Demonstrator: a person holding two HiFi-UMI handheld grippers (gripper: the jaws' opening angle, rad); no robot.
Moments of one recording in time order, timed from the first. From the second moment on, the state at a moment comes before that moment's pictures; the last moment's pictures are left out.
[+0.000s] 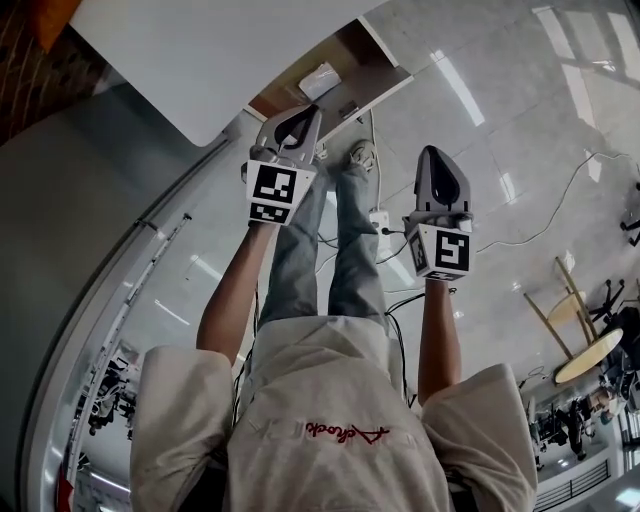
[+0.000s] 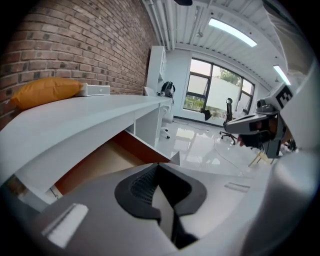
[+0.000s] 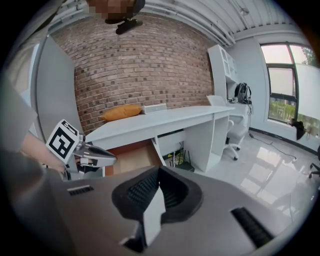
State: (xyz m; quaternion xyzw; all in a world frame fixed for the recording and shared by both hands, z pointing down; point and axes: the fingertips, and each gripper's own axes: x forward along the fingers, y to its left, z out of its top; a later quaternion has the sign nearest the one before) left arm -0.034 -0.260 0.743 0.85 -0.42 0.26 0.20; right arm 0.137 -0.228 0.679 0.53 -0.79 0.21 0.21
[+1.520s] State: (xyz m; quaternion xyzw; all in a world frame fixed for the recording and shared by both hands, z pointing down) left arm -0.038 -0.290 0.910 0.75 -0.16 0.65 0.04; right arm 0.159 -0.236 0.701 0.50 -0.80 0.24 0.21
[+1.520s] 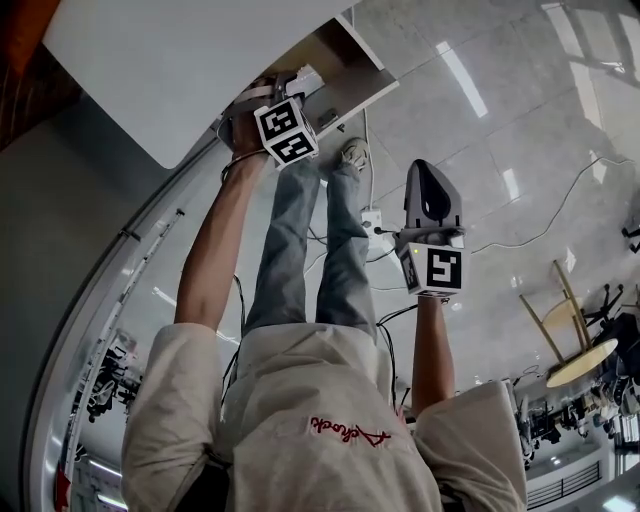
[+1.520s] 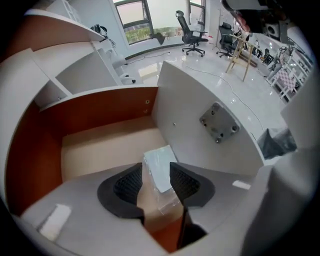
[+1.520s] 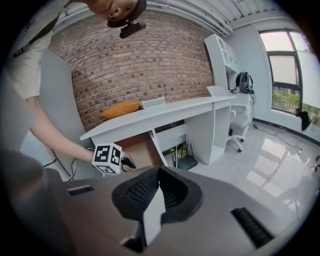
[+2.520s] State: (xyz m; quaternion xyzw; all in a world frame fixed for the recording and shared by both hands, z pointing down) left arm -0.058 -0.312 0.946 0.71 -0.18 0.68 0.03; right arm 0.152 -0.234 0.712 0.48 -0.81 0.25 0.23
